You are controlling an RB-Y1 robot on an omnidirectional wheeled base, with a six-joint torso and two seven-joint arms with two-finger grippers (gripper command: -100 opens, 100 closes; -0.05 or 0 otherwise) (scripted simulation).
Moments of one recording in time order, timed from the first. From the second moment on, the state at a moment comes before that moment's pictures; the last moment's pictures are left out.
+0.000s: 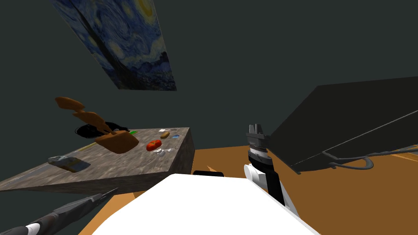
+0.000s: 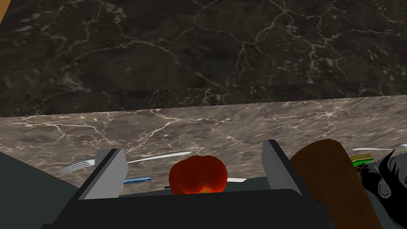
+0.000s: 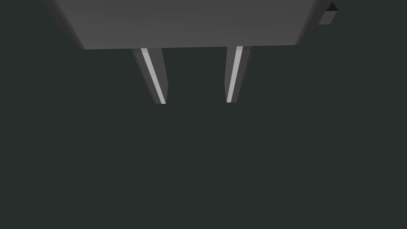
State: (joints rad) left arm 1.65 1.20 0.49 -1.91 -0.33 -0.08 0.10; right arm 0.52 -0.02 -0.05 -2.36 -0.05 -0.50 -0.06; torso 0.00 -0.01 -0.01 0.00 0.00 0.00
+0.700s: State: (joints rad) left arm 1.77 1.34 0.53 -2.04 -0.29 -0.06 0.13; right arm 0.52 -0.02 -0.05 -2.36 -0.05 -0.50 -0.06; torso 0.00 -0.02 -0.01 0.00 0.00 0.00
